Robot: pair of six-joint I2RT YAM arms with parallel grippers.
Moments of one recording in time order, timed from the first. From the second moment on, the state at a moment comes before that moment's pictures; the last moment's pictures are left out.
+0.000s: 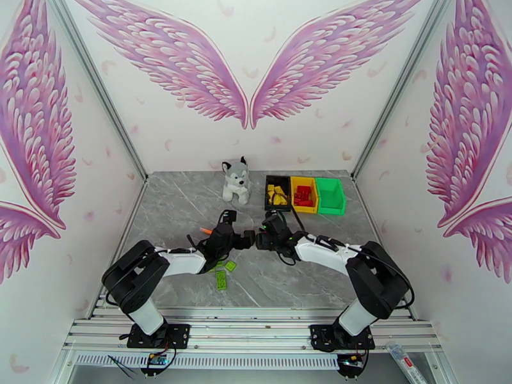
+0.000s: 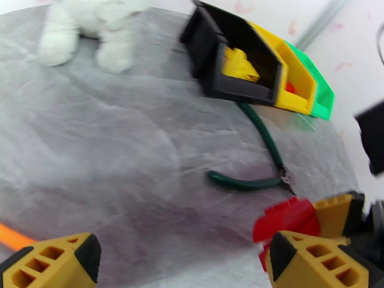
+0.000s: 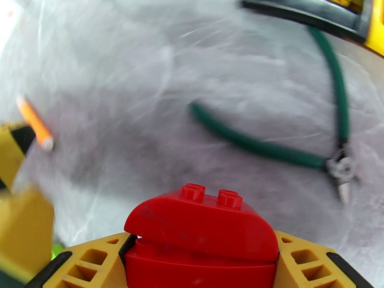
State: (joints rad) left arm -0.74 1.73 0.76 0.49 -0.06 -0.54; right arm 0.58 1.61 0.89 -0.18 0.12 0.53
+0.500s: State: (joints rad) left arm -0.81 1.89 1.08 0.44 0.04 -0.43; right arm 0.15 1.66 1.04 -0.04 0.08 0.60
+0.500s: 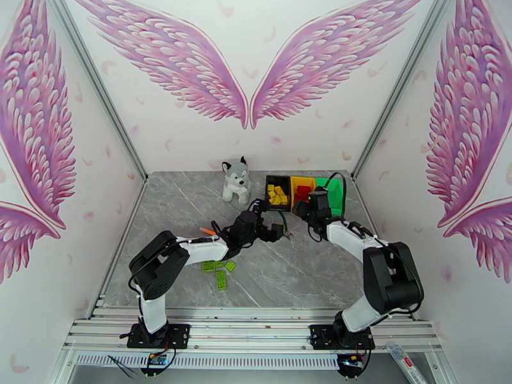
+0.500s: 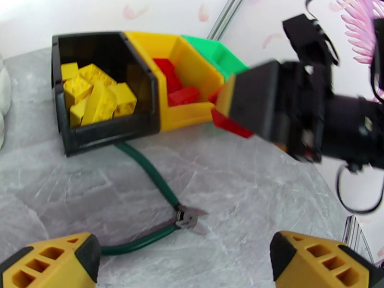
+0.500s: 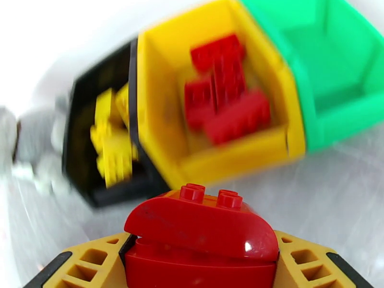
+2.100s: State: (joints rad) left arm -0.67 1.41 0.64 0.39 -0.20 -0.46; right arm 0.19 1.72 1.25 -0.14 0.01 0.57
